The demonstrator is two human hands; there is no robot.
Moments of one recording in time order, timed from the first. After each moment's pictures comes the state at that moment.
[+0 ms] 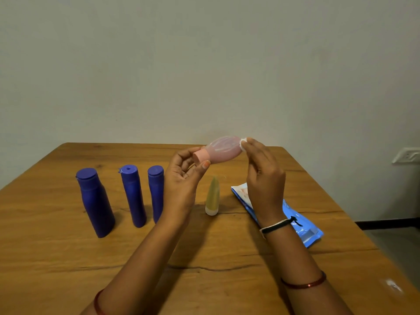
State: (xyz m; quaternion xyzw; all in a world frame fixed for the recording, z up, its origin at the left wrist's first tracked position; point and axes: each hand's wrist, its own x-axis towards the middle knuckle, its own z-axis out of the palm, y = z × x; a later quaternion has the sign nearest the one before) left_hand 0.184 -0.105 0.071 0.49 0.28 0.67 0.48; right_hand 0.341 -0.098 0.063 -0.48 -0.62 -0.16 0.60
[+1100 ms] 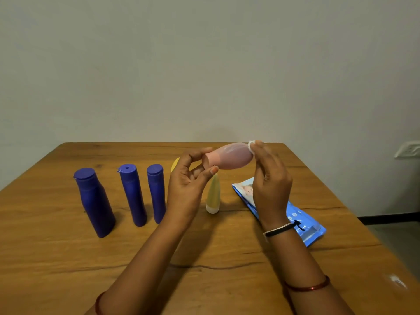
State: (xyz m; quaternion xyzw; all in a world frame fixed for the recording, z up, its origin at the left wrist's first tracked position) left_hand 0.185 -0.113 0.069 0.57 0.29 0.63 0.44; right_hand 0.346 -0.103 0.047 -0.48 -0.59 -0.17 0.63
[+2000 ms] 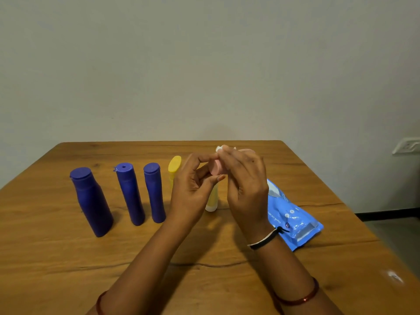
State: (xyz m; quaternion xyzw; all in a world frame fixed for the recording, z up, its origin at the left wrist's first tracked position) left_hand 0.191 -0.118 0.063 0.66 0.28 0.60 0.36; right_hand 0.309 -0.127 0.056 -0.42 -0.67 -0.20 0.58
